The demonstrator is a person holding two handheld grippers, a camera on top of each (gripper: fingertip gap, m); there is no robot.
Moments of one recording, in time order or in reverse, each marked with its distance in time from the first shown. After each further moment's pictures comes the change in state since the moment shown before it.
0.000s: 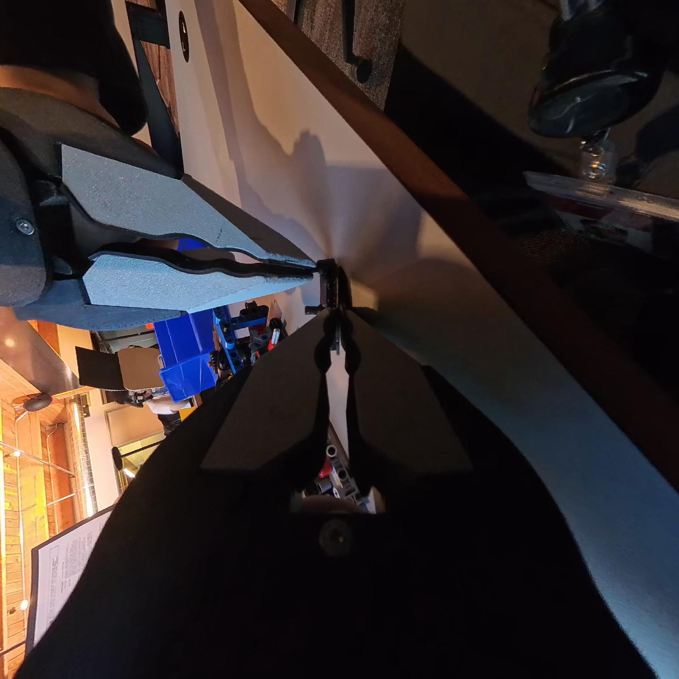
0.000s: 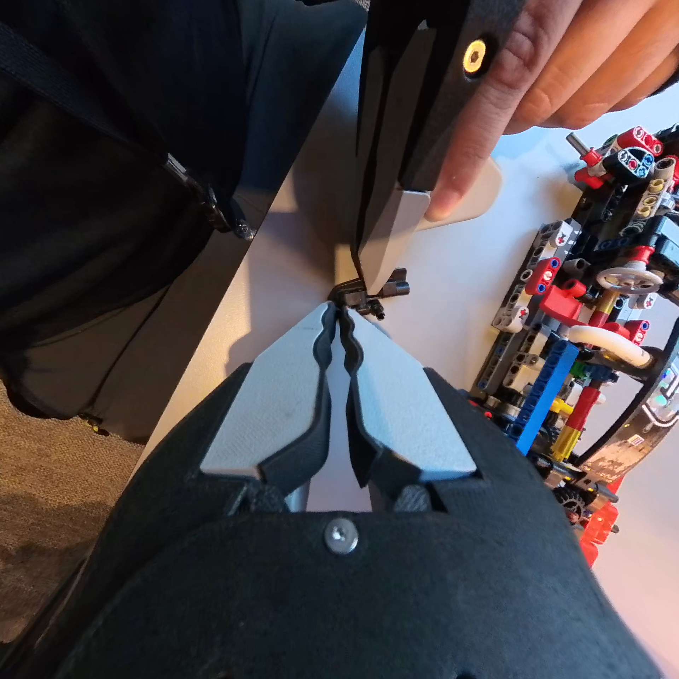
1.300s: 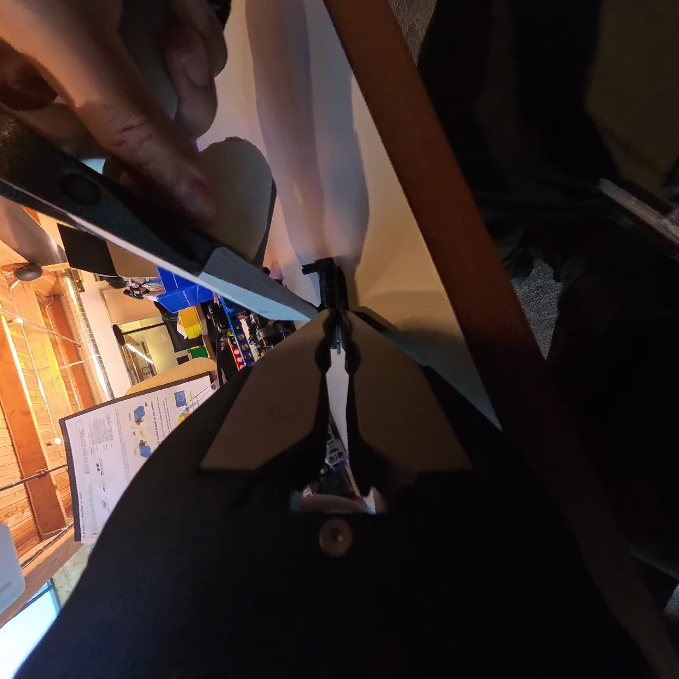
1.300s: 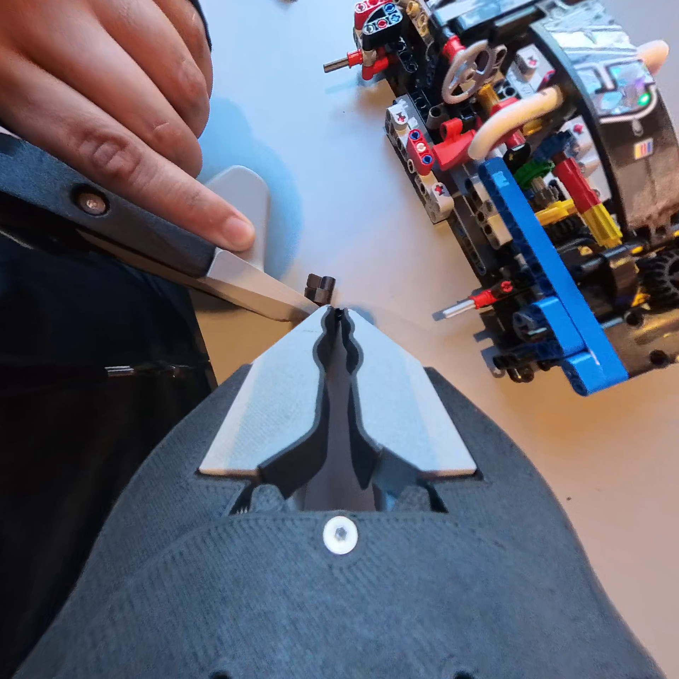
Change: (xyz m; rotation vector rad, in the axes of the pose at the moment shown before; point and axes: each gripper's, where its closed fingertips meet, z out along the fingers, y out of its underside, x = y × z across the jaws) left arm -0.003 0.000 -0.002 -0.339 -0.049 -0.103; right arm 0.027 0.004 0.003 0.174 0.305 0.845
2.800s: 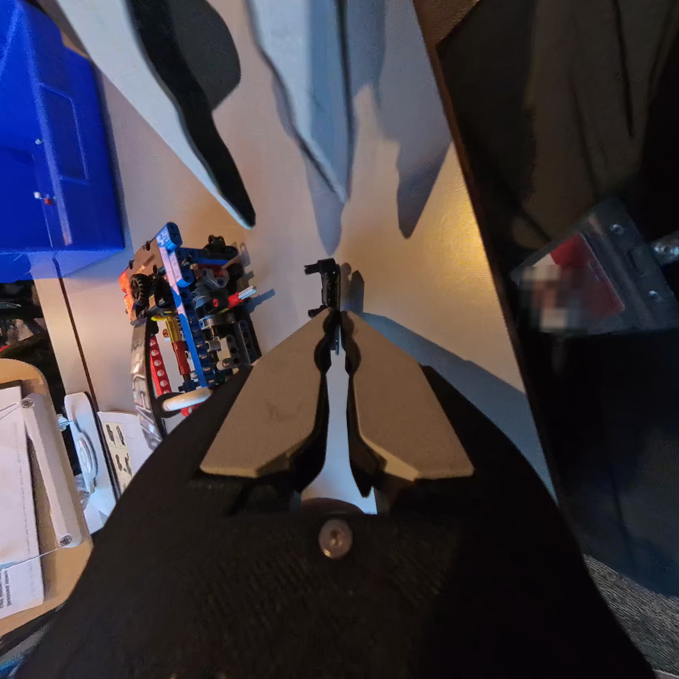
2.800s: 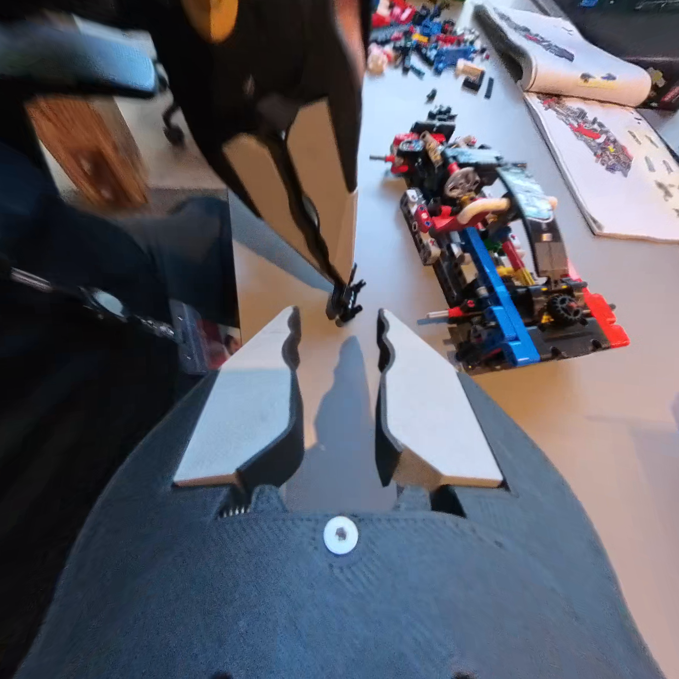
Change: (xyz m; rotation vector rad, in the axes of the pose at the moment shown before) left arm -0.011 0.010 -0.011 0.103 0.368 -0.366; right arm -0.015 0.003 -0.051 0.267 0.040 -0.306
